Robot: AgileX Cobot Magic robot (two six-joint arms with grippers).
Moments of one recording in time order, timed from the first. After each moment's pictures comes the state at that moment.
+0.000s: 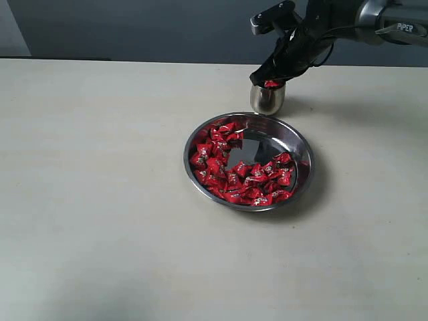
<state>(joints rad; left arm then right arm) -0.06 0.00 0.00 0.14 0.31 -0.05 0.27 2.29 -1.83 0.04 0.61 -0.34</state>
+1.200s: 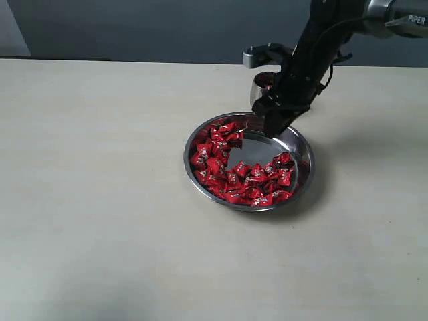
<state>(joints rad) -0.06 0.00 0.00 0.14 0.31 -0.05 0.27 2.24 -1.80 0.32 1.22 -0.56</state>
